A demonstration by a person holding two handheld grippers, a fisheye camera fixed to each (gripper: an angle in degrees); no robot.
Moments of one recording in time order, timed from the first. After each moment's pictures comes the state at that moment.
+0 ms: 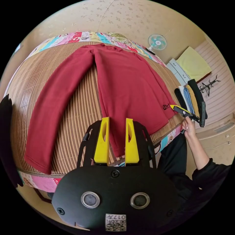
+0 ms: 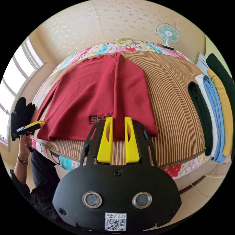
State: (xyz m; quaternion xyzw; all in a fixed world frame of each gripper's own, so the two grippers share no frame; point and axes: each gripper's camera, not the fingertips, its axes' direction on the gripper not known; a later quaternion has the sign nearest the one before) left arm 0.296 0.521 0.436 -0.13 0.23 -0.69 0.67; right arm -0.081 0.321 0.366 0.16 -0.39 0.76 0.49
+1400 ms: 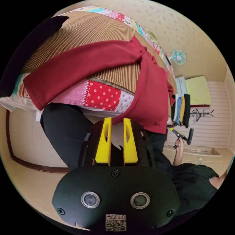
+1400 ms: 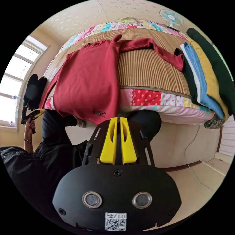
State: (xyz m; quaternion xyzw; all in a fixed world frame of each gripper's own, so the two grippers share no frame) left arm 0.238 0.758 0.177 -0.03 0.32 -0.86 0.40; right arm -0.316 0.360 0.241 0.11 -0.51 0.70 0.49
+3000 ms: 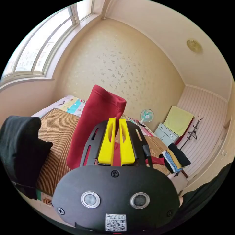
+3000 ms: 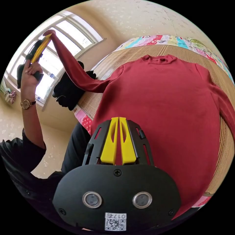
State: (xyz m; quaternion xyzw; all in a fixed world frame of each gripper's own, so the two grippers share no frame) left arm 0.140 0.735 0.272 0.19 0.01 -0.72 0.66; right arm -0.216 0.162 0.183 0.39 -0.53 0.57 0.50
